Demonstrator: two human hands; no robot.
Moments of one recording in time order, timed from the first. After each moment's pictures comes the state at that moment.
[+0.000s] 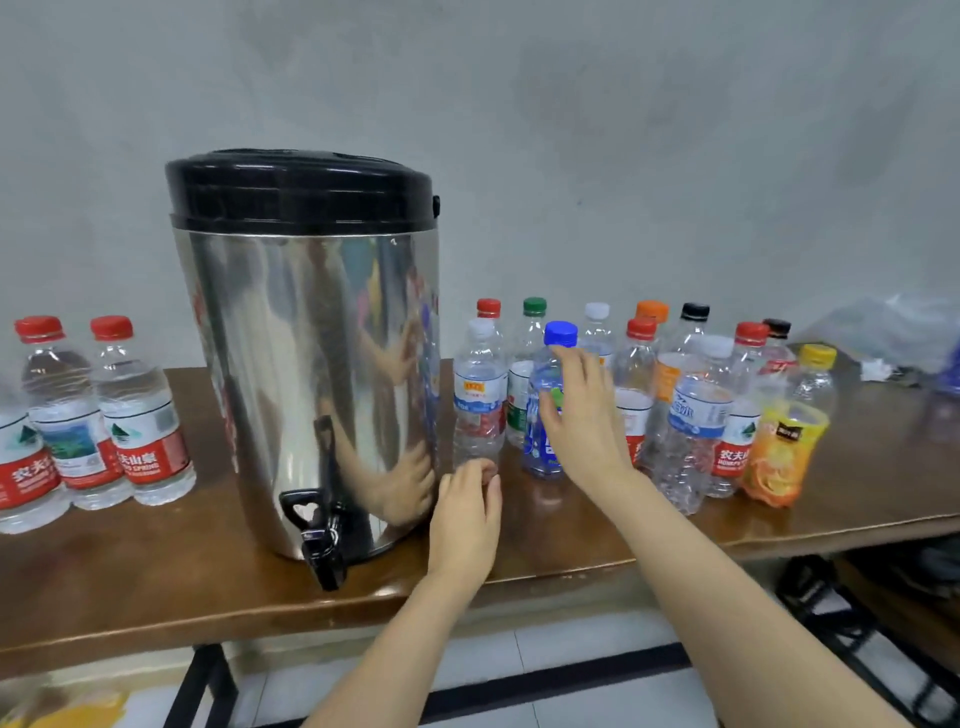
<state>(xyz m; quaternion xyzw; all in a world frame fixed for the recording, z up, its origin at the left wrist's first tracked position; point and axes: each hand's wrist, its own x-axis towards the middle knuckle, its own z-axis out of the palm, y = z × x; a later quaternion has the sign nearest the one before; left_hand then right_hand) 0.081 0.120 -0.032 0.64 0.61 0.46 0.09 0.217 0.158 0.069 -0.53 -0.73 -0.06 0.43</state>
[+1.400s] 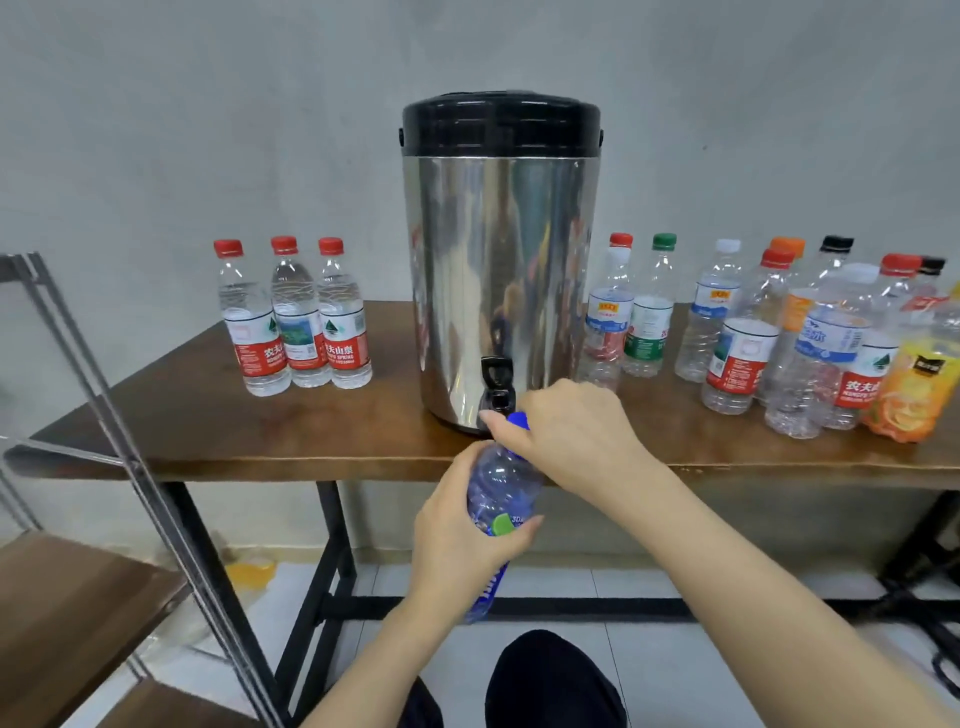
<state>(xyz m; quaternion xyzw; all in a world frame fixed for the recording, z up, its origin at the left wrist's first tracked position) -0.031 -0.090 -0.041 0.58 0.57 0.55 0.18 0.087 -0.030 0.075 -0.47 -0.86 -0.15 0.14</state>
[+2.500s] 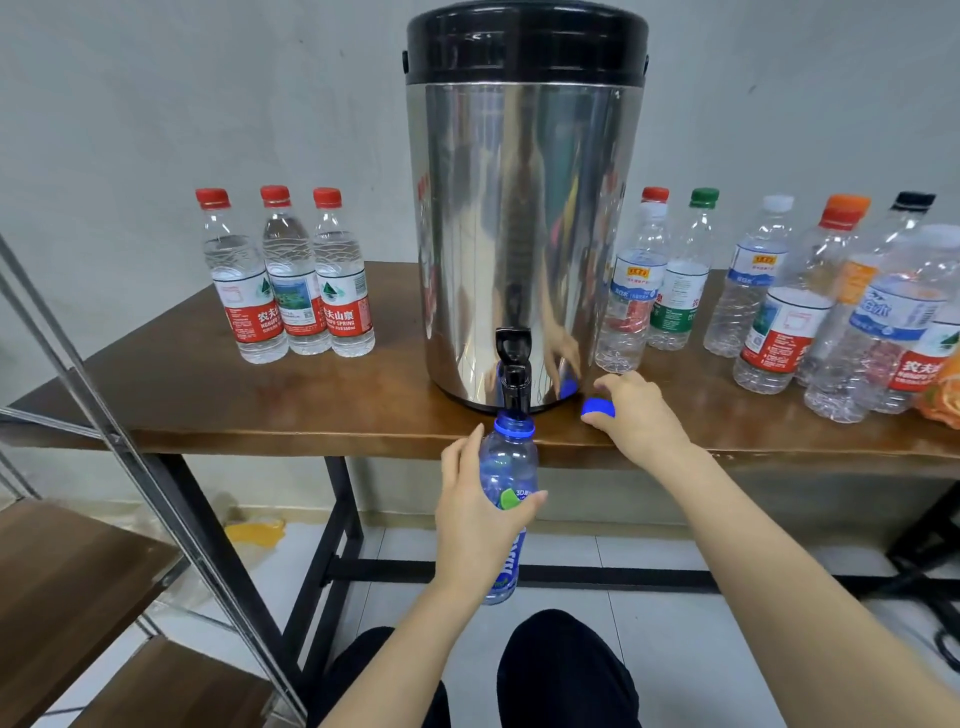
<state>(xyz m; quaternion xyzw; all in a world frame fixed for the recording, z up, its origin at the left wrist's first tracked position) -0.034 -0.042 -0.088 0.53 0.65 0.52 0.19 0.130 0.095 -0.018 -0.58 -0.79 0.10 0.18</state>
